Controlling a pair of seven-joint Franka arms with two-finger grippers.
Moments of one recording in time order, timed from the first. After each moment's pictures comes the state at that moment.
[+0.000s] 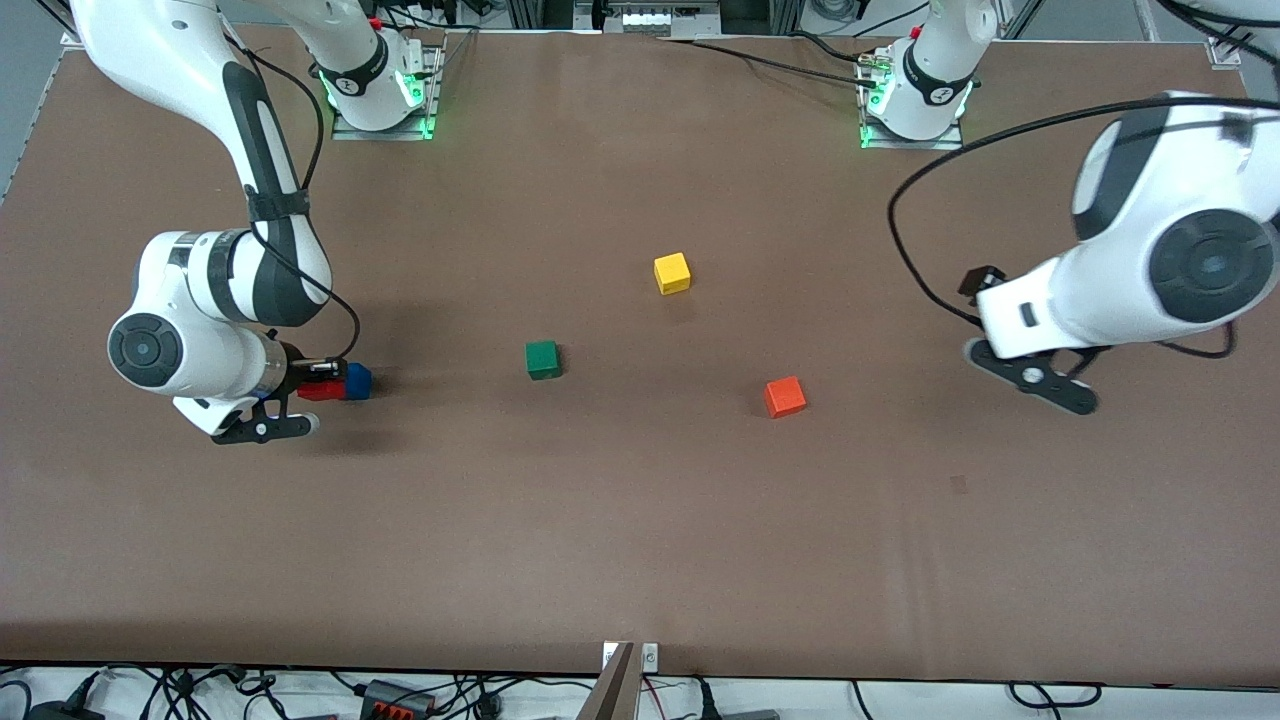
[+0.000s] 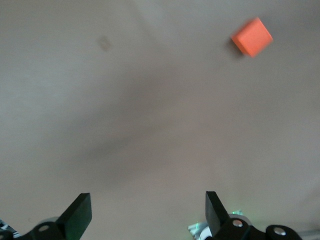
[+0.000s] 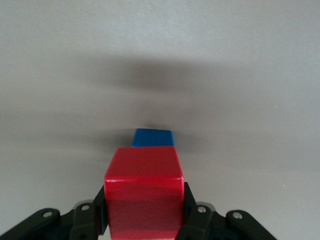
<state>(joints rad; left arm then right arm) 0.10 0.41 -0.37 -1.27 0.24 1.37 0.18 0.37 0.48 -0.32 -1.76 0.11 2.01 -0.11</state>
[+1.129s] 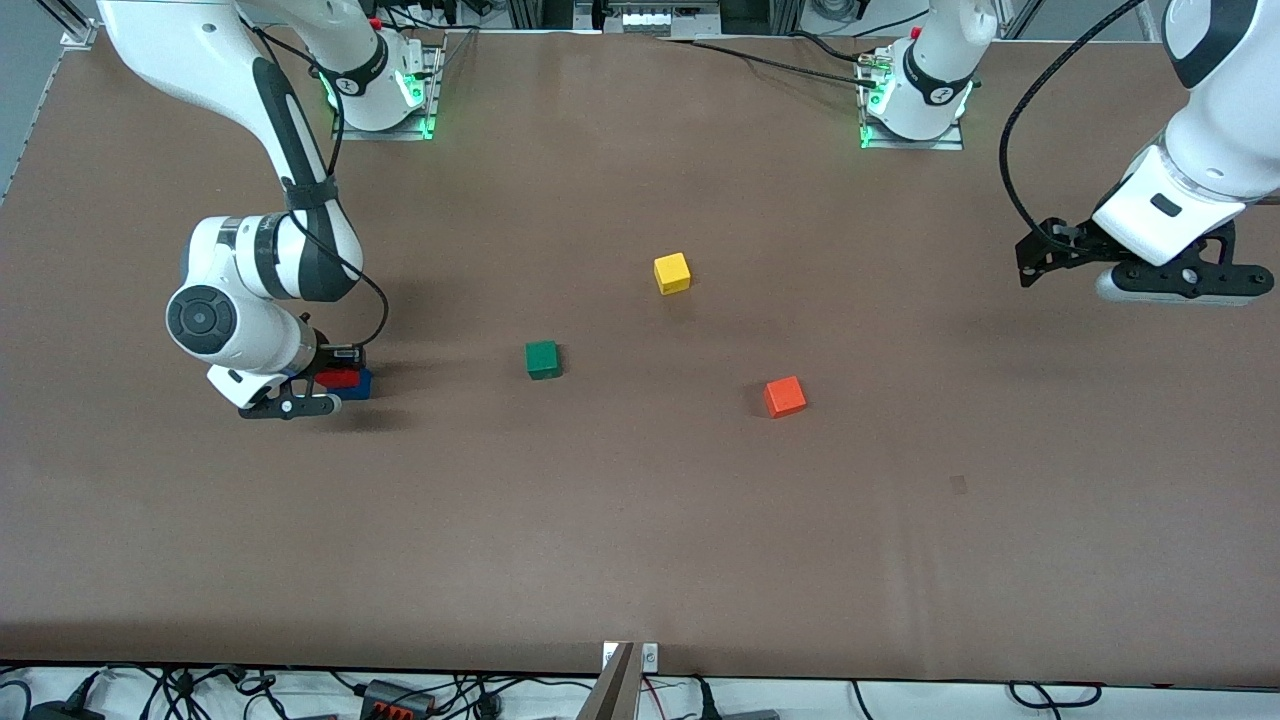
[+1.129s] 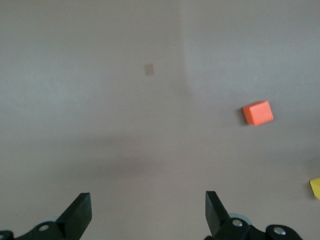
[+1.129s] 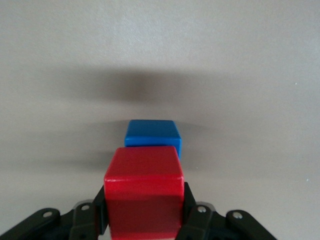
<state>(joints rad) -0.06 -0.02 -0.05 -1.74 0.05 1.70 -0.07 0.42 0.45 -0.33 -1.96 0.06 2.22 -0.02</state>
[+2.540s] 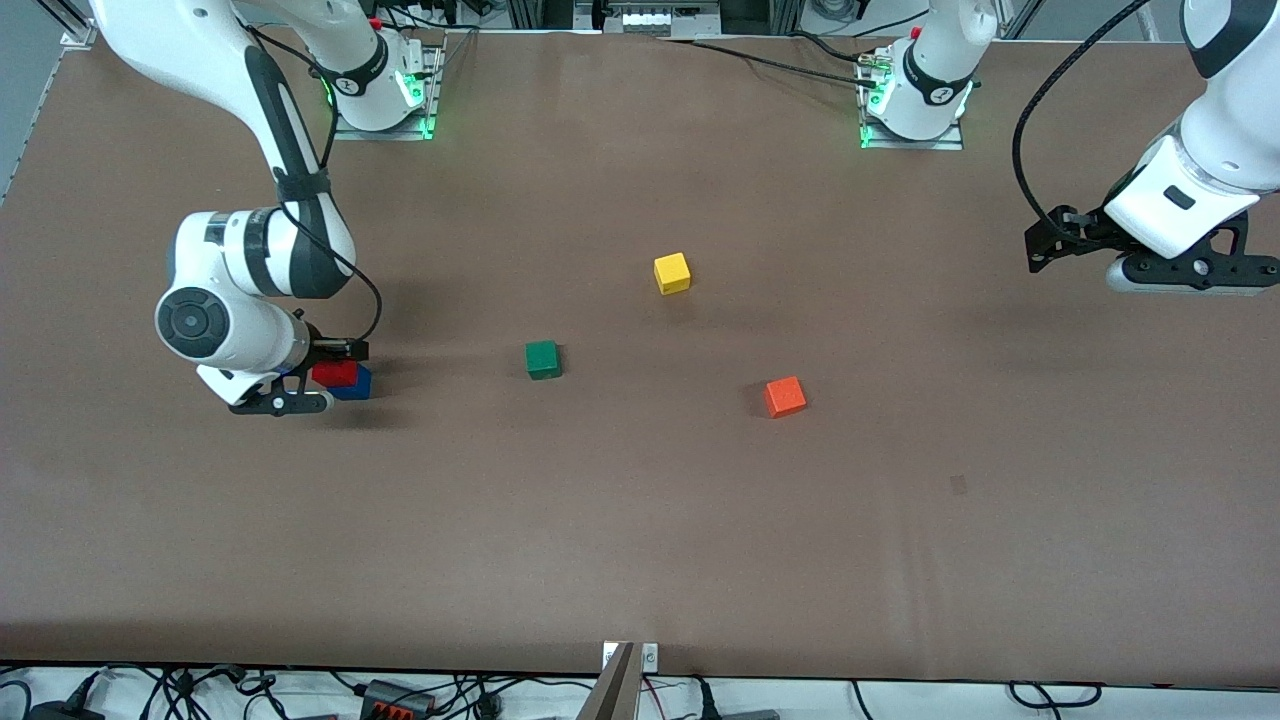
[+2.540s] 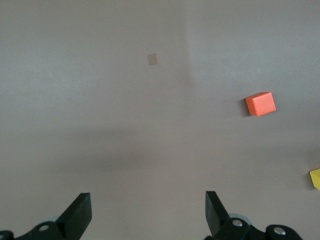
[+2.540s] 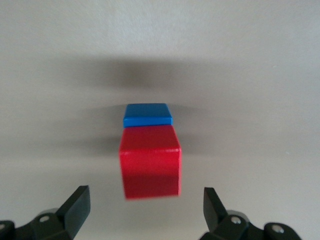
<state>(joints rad) -0.06 -0.02 -0.04 -1.71 0.05 1.66 -0.07 0.42 0.42 -0.33 -1.85 0.04 2.01 0.04</state>
